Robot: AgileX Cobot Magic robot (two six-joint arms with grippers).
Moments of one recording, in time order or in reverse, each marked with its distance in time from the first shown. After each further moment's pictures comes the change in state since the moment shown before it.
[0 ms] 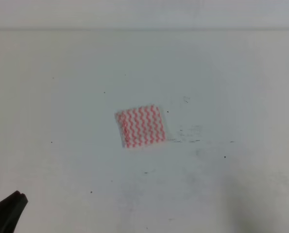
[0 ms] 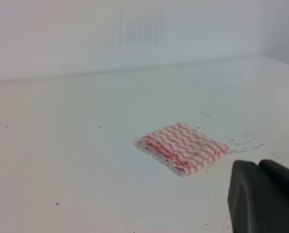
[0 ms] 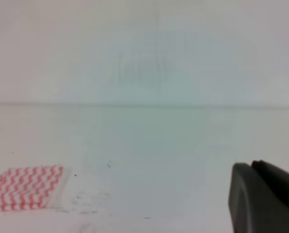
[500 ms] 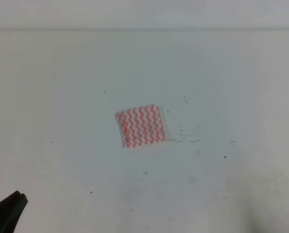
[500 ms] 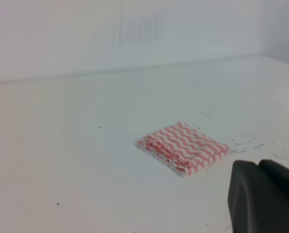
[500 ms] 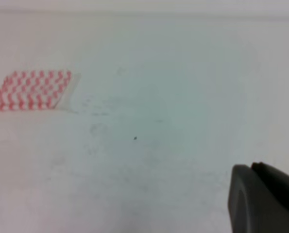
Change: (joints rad) left arm 0.000 0.003 -0.001 0.000 -0.001 0.002; right arm -0.009 -0.004 0.104 -0.002 0.113 0.002
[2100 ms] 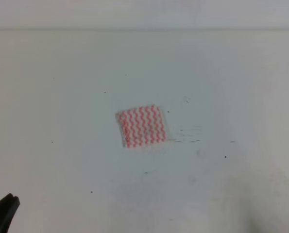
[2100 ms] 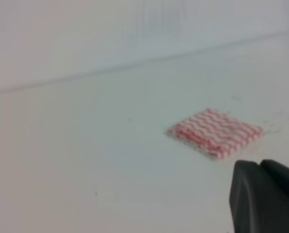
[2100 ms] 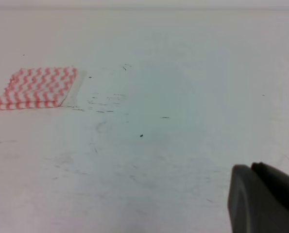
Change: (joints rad) left arm 0.064 -0.066 0.012 0.492 0.011 -0.410; right arm 0.000 0.011 -0.013 0.025 0.063 -0.001
